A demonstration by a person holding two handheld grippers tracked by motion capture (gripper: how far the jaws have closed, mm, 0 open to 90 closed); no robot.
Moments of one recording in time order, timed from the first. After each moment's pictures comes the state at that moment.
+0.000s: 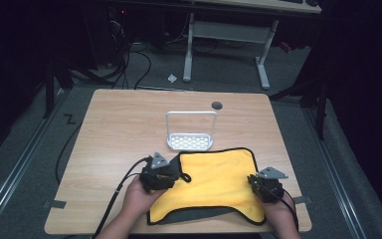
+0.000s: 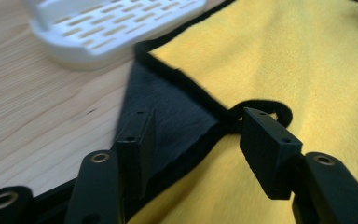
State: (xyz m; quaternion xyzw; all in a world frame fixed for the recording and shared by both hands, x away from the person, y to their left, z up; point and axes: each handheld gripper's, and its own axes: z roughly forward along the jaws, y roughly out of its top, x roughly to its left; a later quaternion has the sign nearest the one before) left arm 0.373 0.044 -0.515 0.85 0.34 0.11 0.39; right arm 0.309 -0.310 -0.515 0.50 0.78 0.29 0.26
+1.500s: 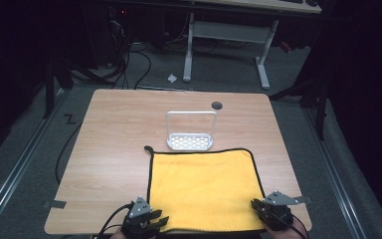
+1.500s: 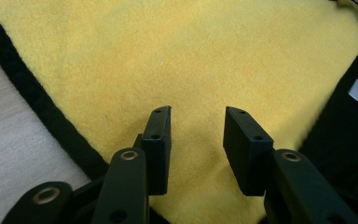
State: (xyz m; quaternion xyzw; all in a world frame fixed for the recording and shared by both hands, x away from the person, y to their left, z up) left arm 0.243 0.100 -0.528 0.82 0.39 0.03 0.42; right arm 0.236 -0.317 -0.518 0.48 0.80 0.29 0.21
